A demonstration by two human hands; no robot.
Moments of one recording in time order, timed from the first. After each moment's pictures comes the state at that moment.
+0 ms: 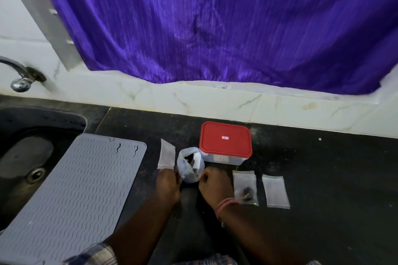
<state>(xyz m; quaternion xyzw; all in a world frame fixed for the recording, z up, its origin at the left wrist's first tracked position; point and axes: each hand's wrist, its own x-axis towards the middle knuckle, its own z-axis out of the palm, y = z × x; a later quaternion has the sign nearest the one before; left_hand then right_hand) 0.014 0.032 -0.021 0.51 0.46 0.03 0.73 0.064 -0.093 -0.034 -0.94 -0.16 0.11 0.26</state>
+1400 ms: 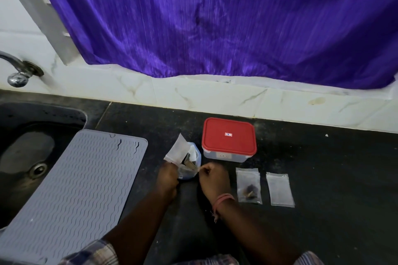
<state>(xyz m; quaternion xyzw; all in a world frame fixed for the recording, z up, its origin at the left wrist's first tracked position) 0.027 0.053 -0.062 0.54 0.49 0.02 0.69 0.070 -0.075 -0.048 -0.91 -0.08 0.17 0.38</state>
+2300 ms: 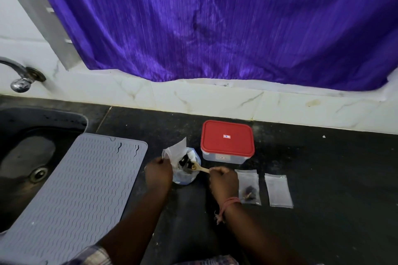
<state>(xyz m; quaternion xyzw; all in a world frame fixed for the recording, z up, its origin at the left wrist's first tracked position) 0.024 0.076 -0.049 0.70 0.53 0.04 0.48 0.074 -0.094 -0.056 -0.80 0.12 0.19 0.55</state>
